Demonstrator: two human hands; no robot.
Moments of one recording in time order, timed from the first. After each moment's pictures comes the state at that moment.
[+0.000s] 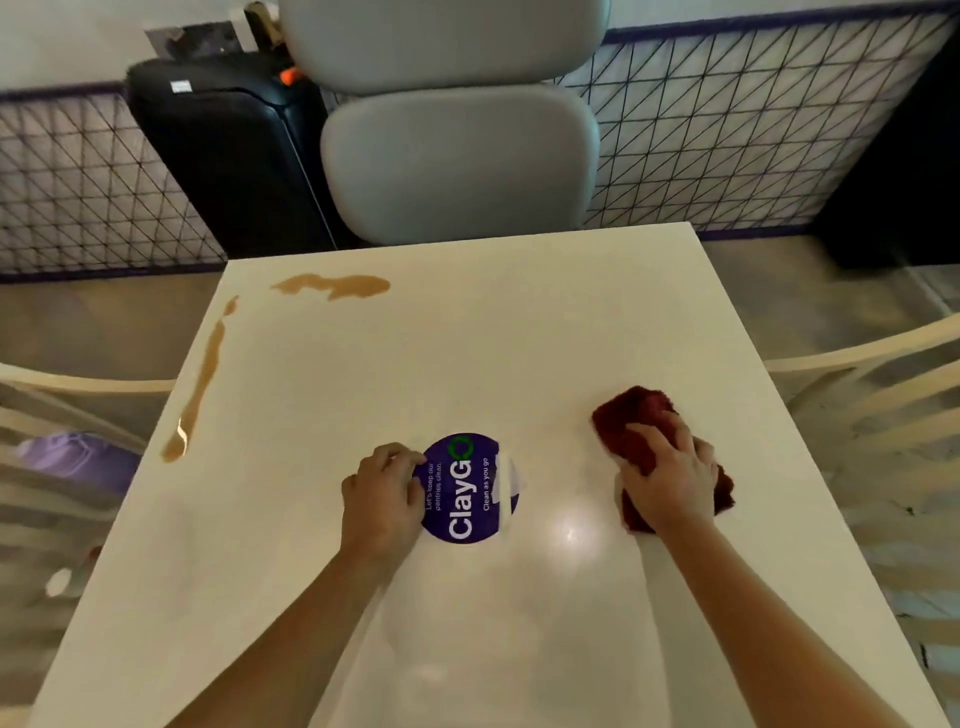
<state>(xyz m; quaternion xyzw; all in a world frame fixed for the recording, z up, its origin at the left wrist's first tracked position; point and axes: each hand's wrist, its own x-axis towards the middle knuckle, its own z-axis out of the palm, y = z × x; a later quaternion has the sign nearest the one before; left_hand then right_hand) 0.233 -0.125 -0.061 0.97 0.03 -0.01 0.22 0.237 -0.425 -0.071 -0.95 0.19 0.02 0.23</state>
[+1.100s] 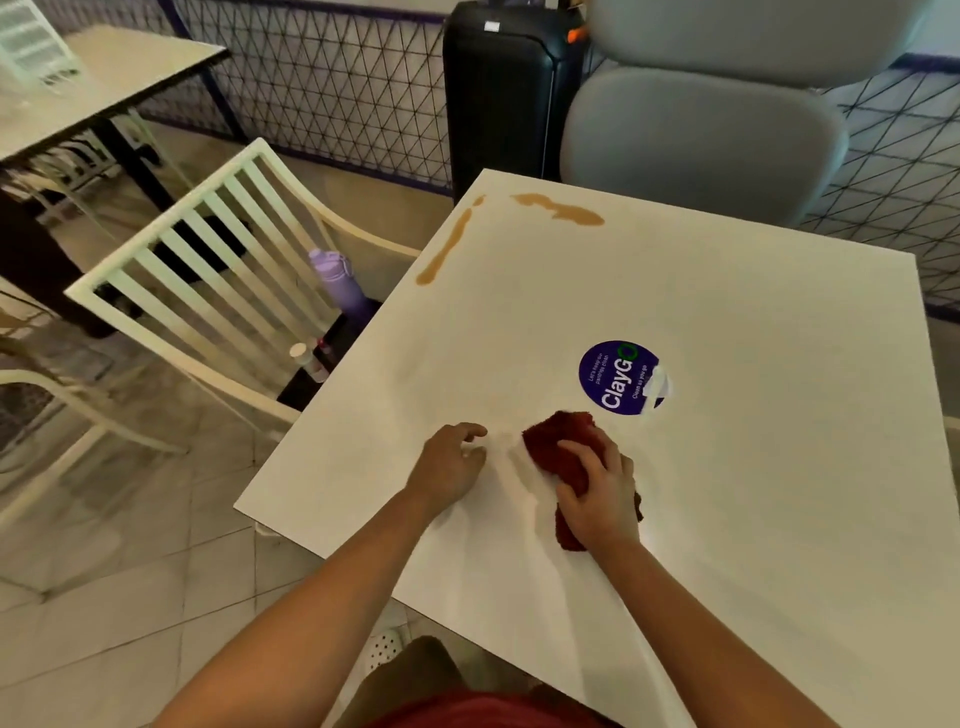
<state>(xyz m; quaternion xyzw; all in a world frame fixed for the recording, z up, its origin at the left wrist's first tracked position) 0.021 -0.055 -0.013 0.86 0.24 -0.08 0.43 0.054 -0.247 -0.027 -0.92 -0.12 0.08 0.36</state>
